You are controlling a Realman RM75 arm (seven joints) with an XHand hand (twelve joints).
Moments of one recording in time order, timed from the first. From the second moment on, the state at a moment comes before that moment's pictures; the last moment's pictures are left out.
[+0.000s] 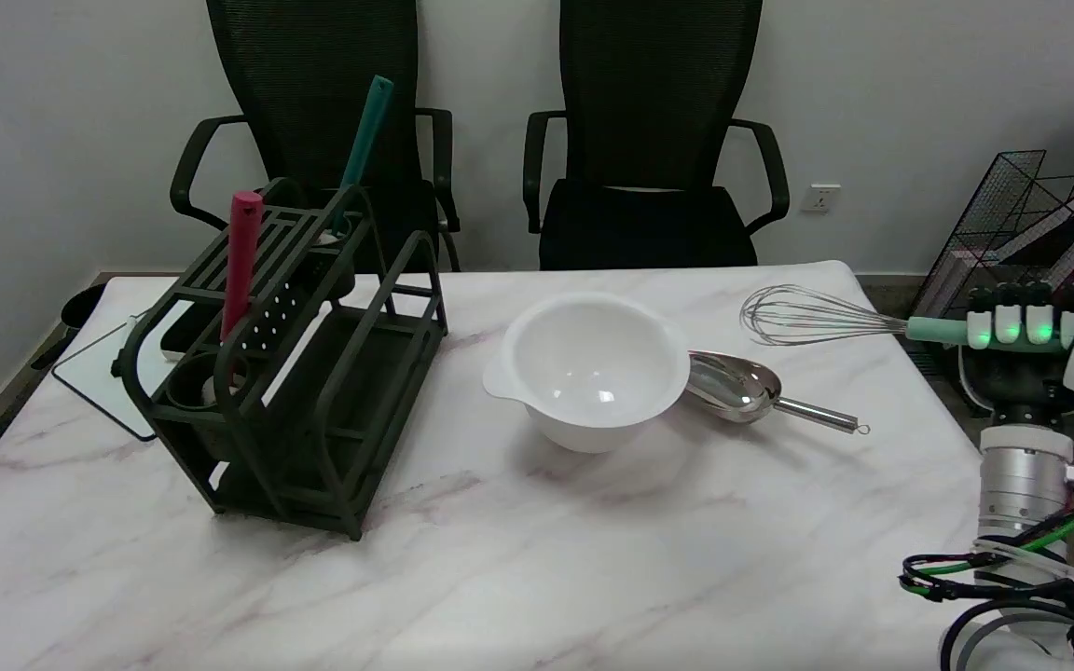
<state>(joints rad) -0.20 -0.88 1.06 -1.04 -1.73 1.52 2.29</state>
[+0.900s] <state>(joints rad) -0.13 -0.86 1.08 -1.23 -1.97 1.24 2.30</state>
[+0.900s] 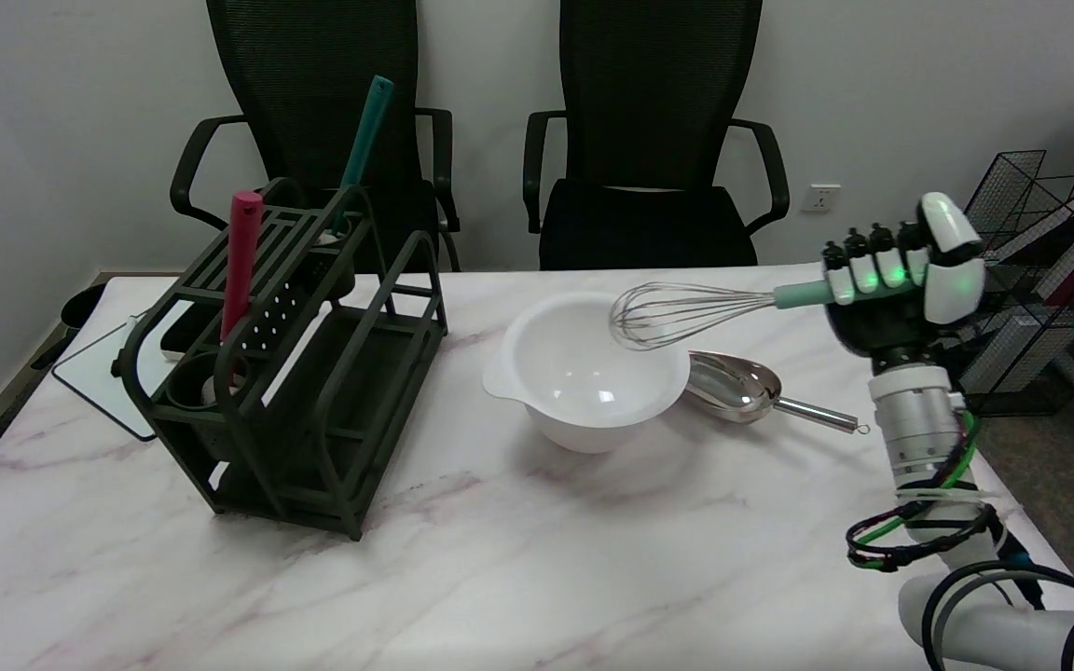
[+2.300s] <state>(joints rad) 0.24 -0.85 0.92 -1.03 -2.31 0.91 2.25</state>
